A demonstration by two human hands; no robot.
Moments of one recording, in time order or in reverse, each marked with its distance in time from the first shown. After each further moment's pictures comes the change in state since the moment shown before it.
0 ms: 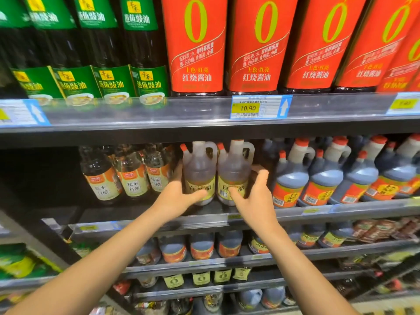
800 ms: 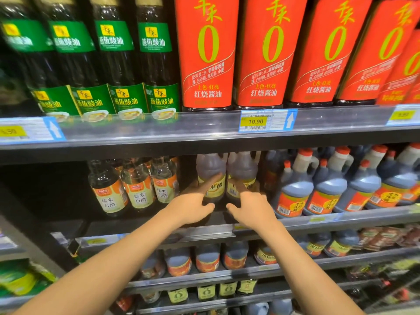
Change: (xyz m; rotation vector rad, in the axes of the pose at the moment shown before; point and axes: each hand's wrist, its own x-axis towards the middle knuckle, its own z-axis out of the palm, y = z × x) left_hand 0.022 0.013 -0.002 0.442 -0.286 0.192; right_hand 0.032 0.001 0.021 -0.668 -0.391 0.161
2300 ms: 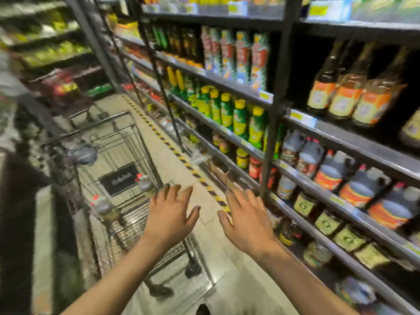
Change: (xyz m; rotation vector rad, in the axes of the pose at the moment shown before) left_hand -0.556 0.123 0.154 0.507 0.360 -1.286; right_hand -0.391 -0.099 0.147 -0.120 -0.303 -1.177
